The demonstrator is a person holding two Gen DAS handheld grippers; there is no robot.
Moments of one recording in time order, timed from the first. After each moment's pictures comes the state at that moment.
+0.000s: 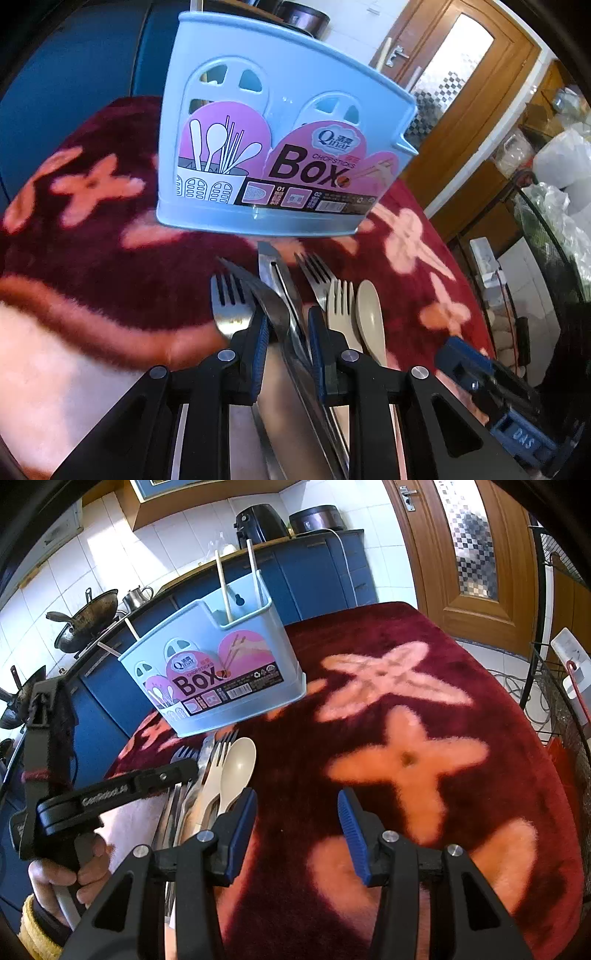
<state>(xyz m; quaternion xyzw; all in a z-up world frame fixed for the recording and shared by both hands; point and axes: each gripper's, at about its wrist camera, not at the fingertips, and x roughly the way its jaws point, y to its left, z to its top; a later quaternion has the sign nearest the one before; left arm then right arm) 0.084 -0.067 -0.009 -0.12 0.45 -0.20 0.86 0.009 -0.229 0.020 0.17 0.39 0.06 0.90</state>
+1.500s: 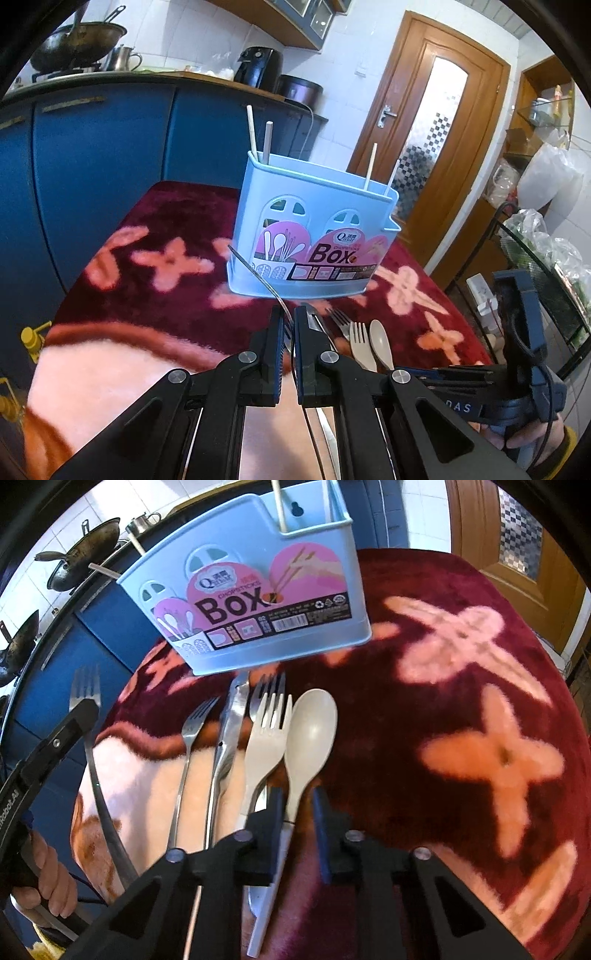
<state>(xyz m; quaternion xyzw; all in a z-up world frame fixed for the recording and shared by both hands) 0.028 -0.003 0.047 -0.11 0.31 -0.17 0.93 0.058 -0.174 0.009 0.13 0.52 0.11 0.84</state>
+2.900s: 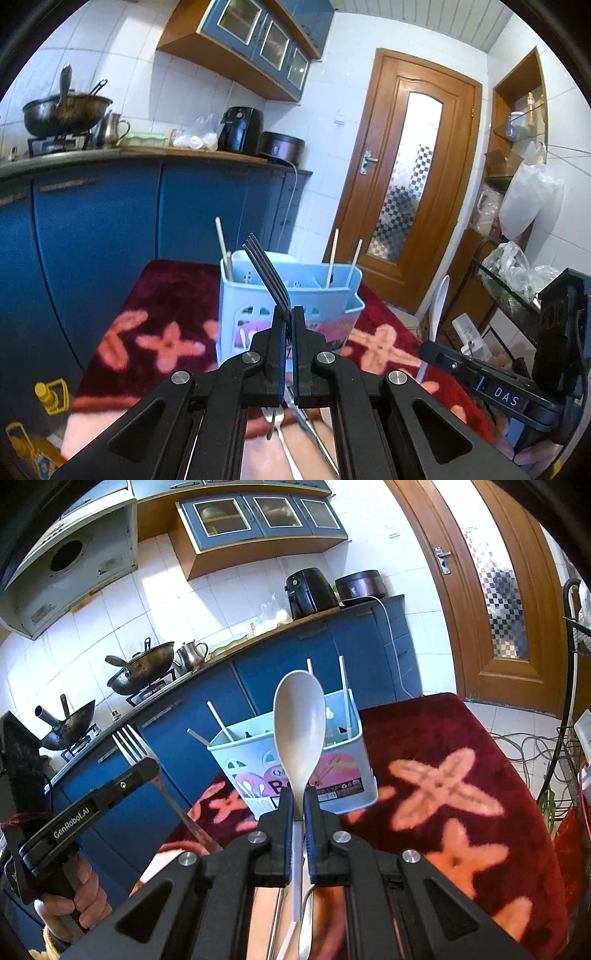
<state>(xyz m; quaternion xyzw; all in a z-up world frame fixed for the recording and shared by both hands) 0.014 -0.011 0.126 -0.08 0.21 -0.18 0.96 0.011 -0.203 0.113 0.17 0.25 0.12 0.94</state>
